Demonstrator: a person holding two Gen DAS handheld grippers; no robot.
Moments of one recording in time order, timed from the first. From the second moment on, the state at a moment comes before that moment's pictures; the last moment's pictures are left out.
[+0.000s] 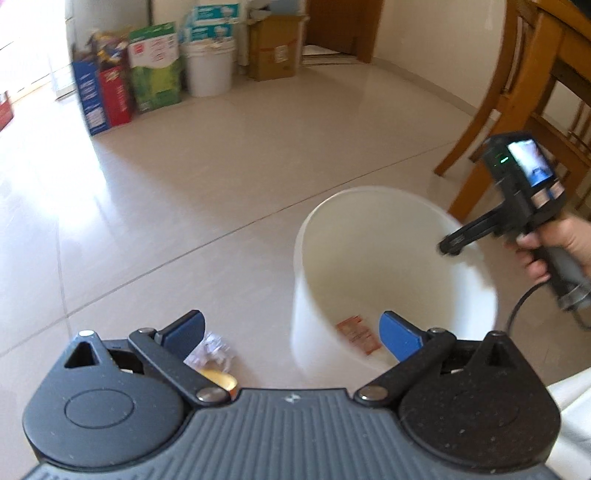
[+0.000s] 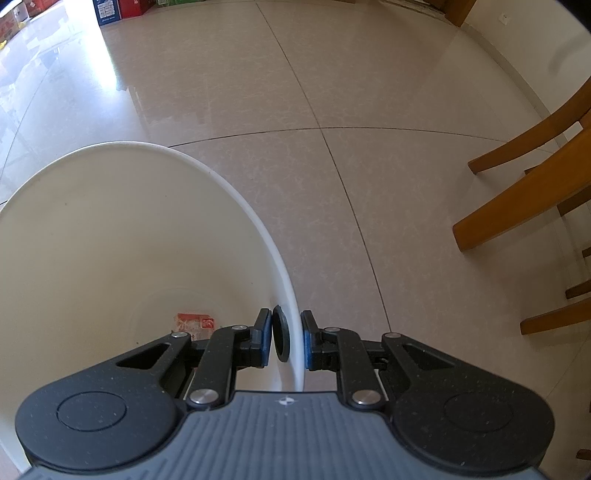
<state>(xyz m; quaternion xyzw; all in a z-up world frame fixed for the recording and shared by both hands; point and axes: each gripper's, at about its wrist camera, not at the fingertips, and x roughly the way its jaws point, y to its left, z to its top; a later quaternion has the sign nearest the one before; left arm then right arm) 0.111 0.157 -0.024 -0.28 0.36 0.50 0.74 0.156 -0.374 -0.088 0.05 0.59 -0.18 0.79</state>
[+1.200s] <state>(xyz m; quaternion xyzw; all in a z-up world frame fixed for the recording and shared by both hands) -0.068 0.088 -0.286 -0.56 0.23 0.72 0.34 0.159 -0.371 -0.090 0.04 0.58 -0.20 0.79</state>
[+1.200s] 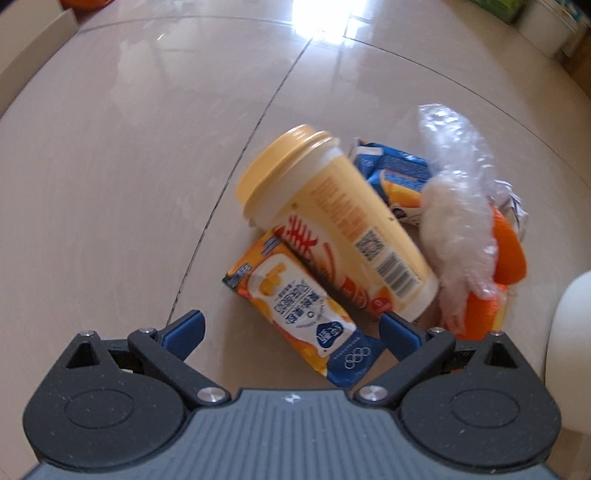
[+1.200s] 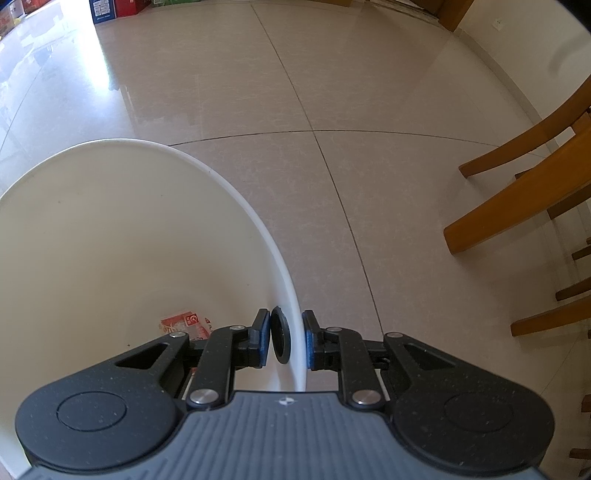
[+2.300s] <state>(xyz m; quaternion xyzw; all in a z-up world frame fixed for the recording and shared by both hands) -0.083 0.072 -0.317 -0.60 0.10 0.75 0.26 0.158 -0.372 -0.090 0.03 0.58 -0.20 0.79</state>
